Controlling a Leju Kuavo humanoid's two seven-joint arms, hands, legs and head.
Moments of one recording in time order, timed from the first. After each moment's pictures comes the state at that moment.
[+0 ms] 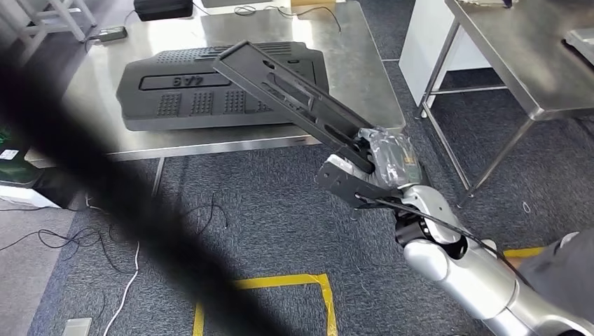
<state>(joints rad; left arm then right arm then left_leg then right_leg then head) -0.11 0.01 -0.76 -0.22 1.53 0.26 -0.12 -0.49 -0.51 0.65 -1.66 0.76 -0.16 0.57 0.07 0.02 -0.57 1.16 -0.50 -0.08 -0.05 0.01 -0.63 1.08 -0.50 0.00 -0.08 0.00</state>
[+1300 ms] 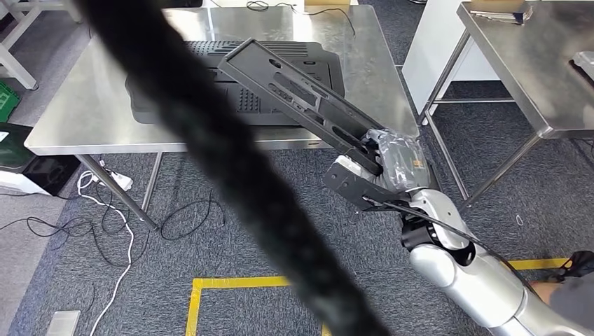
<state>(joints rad) -0.11 0.02 -0.76 -0.22 1.53 0.27 -0.13 -0.49 -0.50 0.66 -1.66 0.77 -0.16 0.56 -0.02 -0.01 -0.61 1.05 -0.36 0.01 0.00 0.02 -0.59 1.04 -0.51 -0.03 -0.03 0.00</state>
